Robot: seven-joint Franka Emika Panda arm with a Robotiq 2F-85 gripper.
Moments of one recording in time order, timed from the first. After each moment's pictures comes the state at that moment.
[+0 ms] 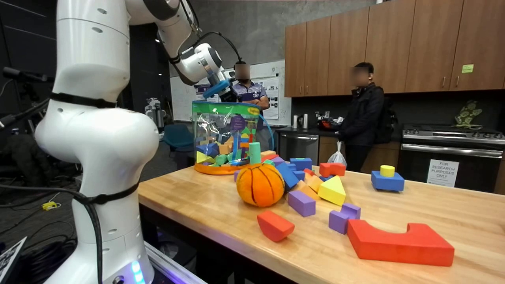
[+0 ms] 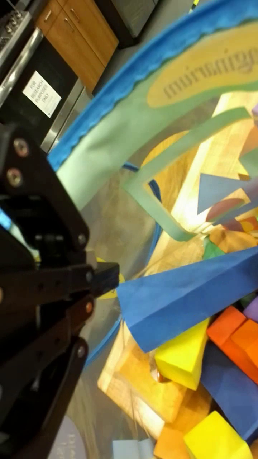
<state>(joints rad) 0.23 0.12 0.12 -1.82 -0.54 2.12 0.35</state>
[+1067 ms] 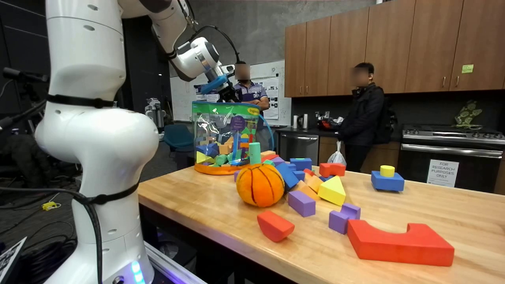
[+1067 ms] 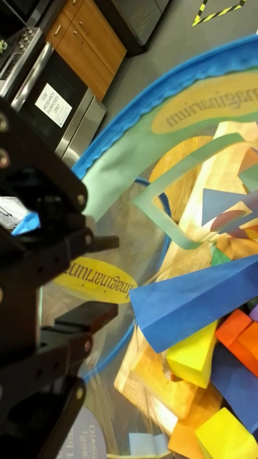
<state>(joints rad) 0.22 0.06 0.12 -1.86 -0.55 2.14 0.38</state>
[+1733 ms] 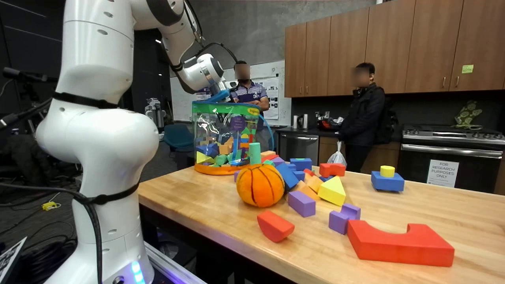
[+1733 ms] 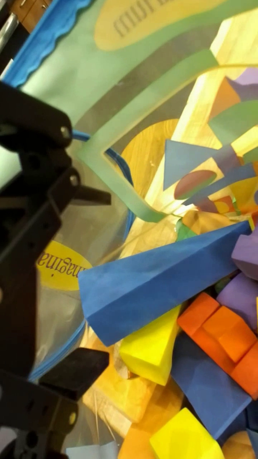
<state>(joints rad) 0.22 0.17 0.12 -1.84 -0.53 2.13 0.38</state>
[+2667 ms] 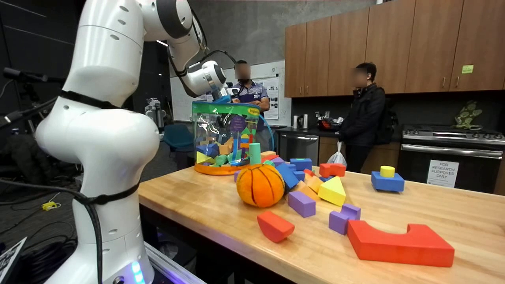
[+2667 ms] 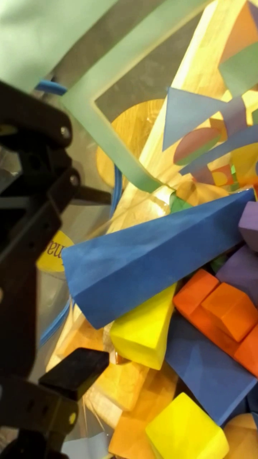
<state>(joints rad) 0.23 0.28 0.12 -1.74 -0.47 2.07 0.34</state>
